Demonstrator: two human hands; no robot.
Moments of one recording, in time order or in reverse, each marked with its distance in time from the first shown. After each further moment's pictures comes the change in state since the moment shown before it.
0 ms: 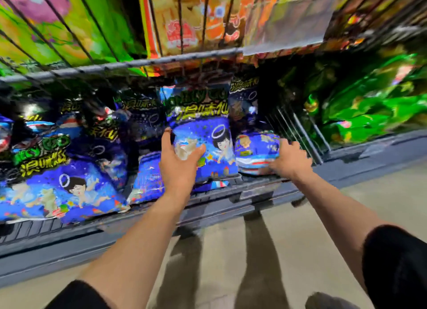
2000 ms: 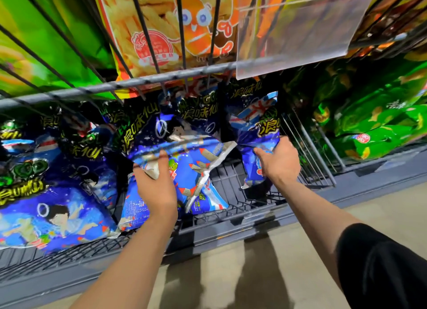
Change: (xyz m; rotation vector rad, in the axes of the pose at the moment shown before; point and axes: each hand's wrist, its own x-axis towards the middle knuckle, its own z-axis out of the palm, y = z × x) left_hand 0.031 -0.011 0.025 -0.054 0.343 -0.191; right_hand 0.061 -0.015 0.015 0.425 0.300 0.090
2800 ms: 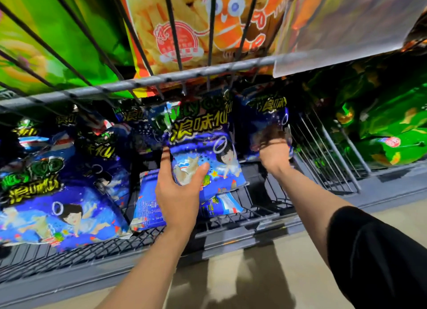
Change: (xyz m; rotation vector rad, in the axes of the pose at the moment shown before) left_hand -0.008 -0.014 -0.011 0.133 -0.194 0.295; right_hand 0.013 -0.044 0.035 0.101 -0.189 0.006
